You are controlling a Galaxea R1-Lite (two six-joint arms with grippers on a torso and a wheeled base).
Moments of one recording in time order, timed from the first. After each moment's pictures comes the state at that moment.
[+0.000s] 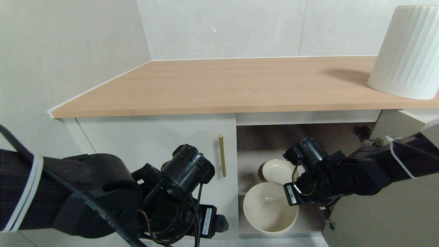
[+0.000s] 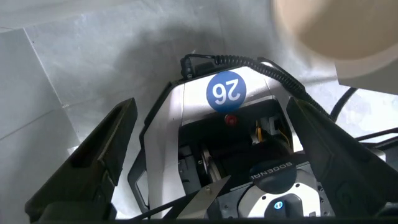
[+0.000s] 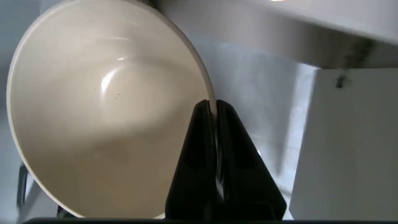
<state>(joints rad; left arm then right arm) -0.76 1.79 -0.99 0.30 0.05 -0.57 0.57 1.99 -1.07 0.08 -0.13 0.31</state>
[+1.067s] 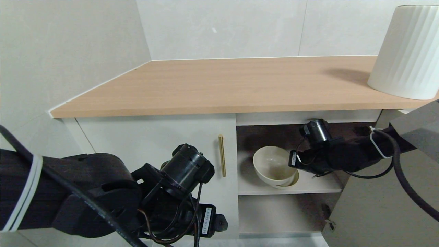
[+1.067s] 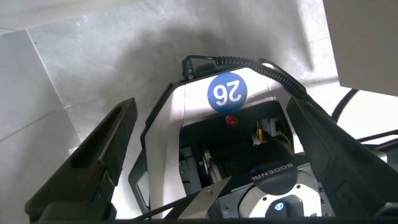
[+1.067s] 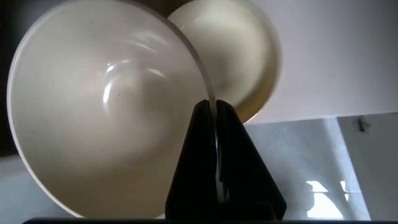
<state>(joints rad) -0.76 1.79 -0.99 0.30 0.06 -0.57 0.37 2.15 -1.23 -0.14 -0.14 0.54</state>
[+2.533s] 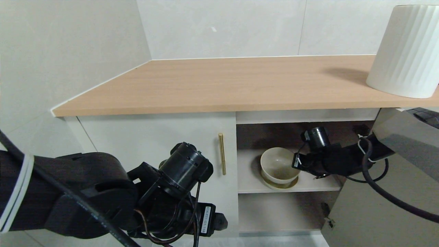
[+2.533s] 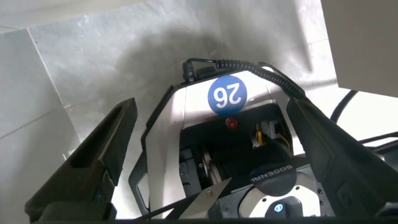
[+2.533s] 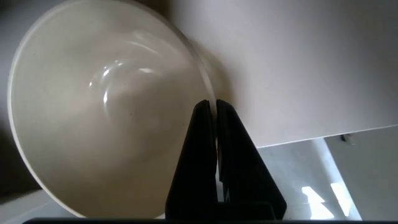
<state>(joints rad) -0.76 1.78 -0.99 0.30 0.07 -0.57 0.32 2.25 -1.24 -0.25 -0.20 0.54</state>
